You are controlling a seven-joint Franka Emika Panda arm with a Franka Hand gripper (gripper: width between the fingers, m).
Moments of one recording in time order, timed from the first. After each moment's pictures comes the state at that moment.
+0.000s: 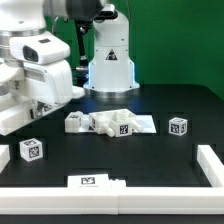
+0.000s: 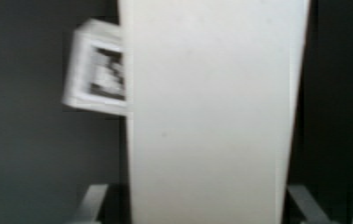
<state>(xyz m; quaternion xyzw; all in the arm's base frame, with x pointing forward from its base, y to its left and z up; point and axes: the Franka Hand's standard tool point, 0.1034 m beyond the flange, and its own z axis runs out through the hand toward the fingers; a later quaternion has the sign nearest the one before) 0.451 -0.195 0.069 -0.30 -0.95 0.02 0.07</state>
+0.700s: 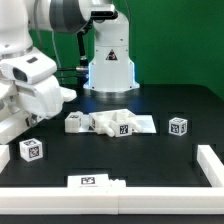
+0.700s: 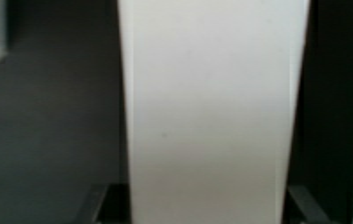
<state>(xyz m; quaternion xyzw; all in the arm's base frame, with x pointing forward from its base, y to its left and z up) 0.409 -0.206 0.031 -0.31 -0.94 0.02 0.12</state>
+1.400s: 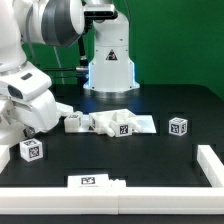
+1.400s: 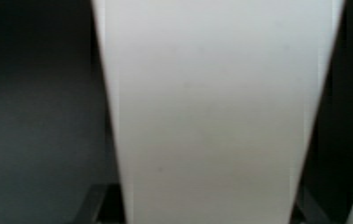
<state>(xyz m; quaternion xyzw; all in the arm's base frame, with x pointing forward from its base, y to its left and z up) 0.410 -0.212 0.012 -0.31 -0.94 0.01 0.15</state>
